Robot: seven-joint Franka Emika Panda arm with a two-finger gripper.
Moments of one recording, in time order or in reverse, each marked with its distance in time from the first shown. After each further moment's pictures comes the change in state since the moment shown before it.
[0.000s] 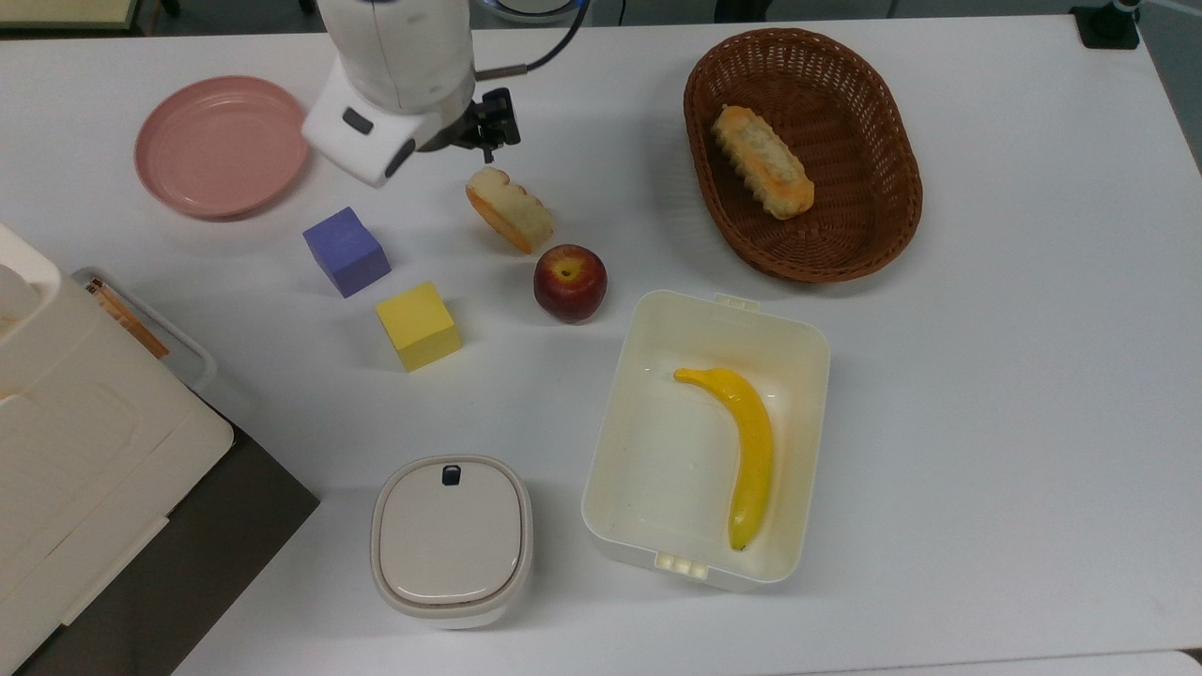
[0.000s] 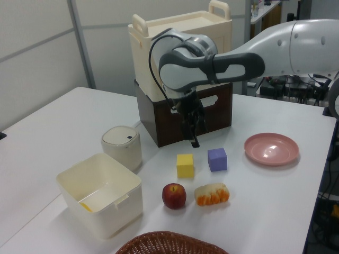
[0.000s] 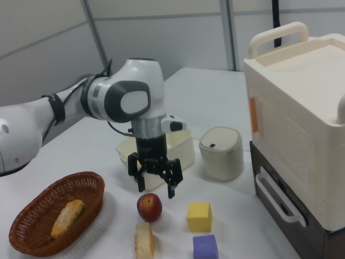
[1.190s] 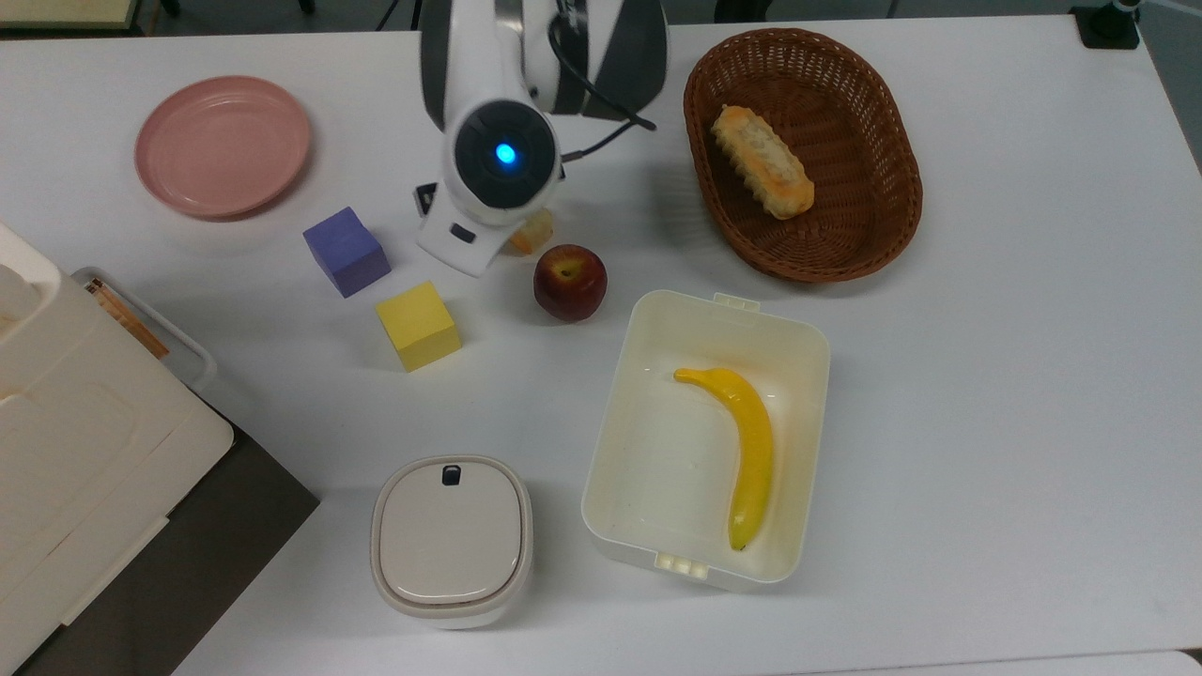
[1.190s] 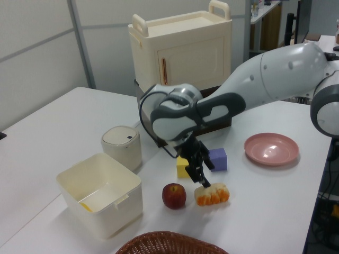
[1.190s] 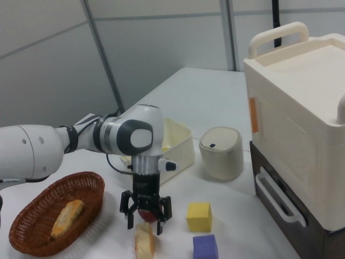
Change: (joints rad) arm 0.082 0.123 0.003 -0.138 -0.039 -0.001 -0.009
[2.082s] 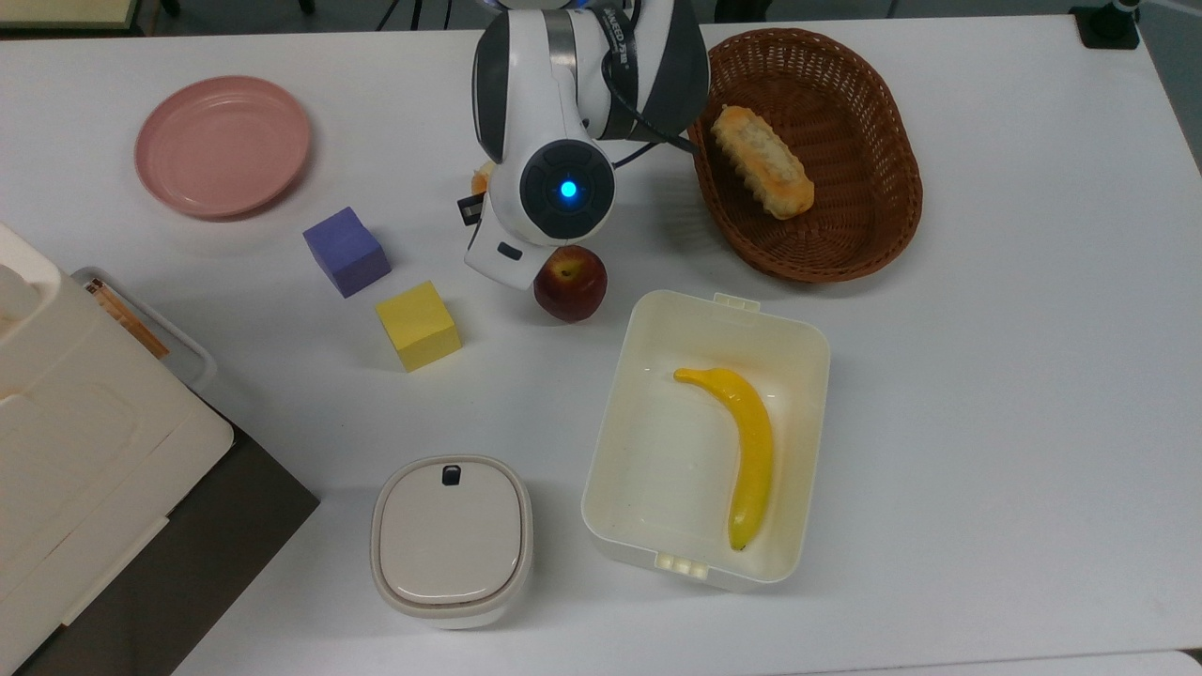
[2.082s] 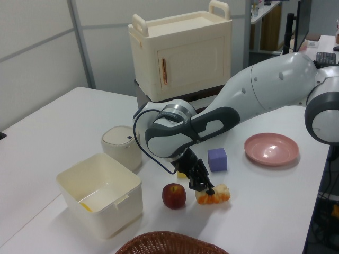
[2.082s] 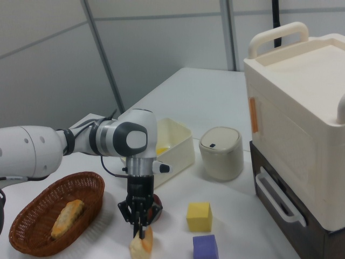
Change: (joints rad) arm 0.048 0.032 0.001 -0.006 -0.017 -0.009 0.000
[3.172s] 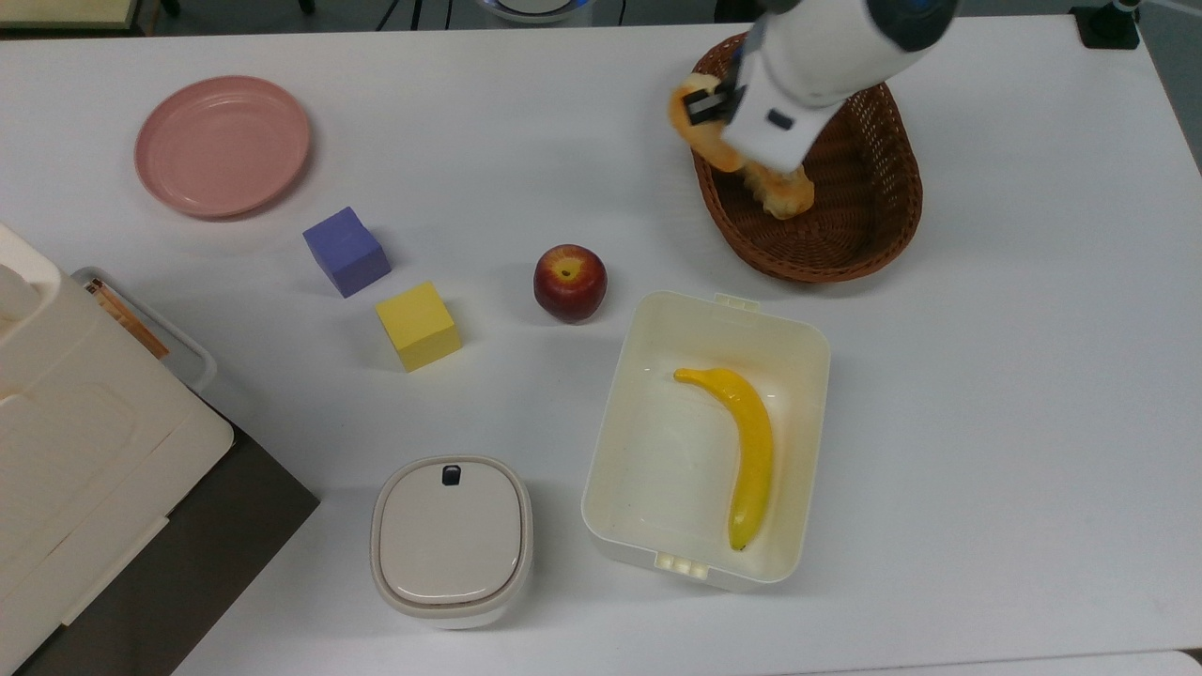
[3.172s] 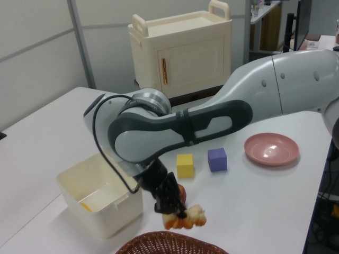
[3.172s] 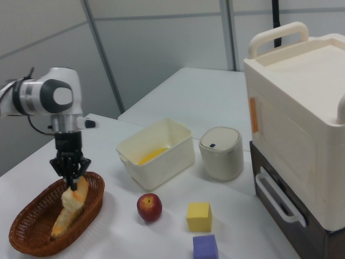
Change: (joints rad) arm 0.322 -0.079 0.008 0.191 0.164 -0.185 0.267
